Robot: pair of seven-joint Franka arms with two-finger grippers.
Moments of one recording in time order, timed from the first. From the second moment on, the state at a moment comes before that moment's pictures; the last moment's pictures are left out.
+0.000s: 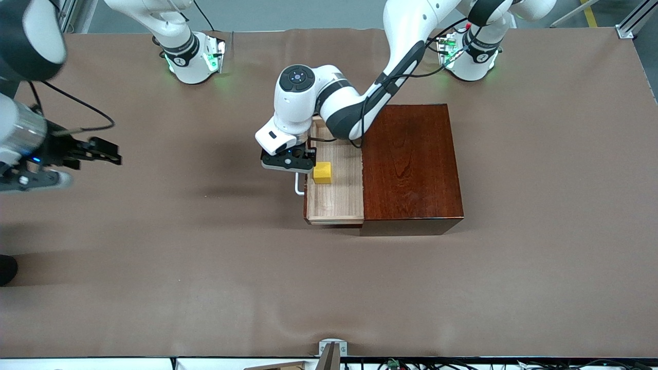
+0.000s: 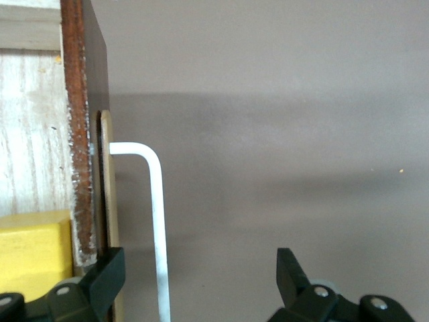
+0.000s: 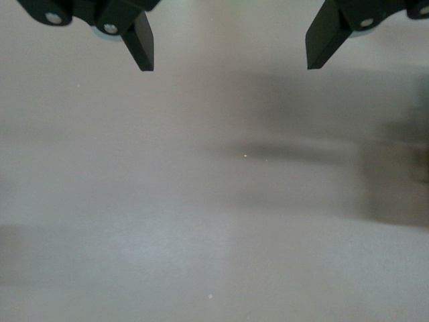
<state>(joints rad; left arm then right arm) -0.81 0.77 -0.18 -1.26 0.15 2.27 -0.95 0.05 0.17 0.00 -1.53 0.04 1.56 -0.06</state>
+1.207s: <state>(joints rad) -0.25 0.13 -0.15 -1.42 0.04 1.61 -0.51 0.26 0.24 0.01 -1.50 0.04 1.56 0.53</state>
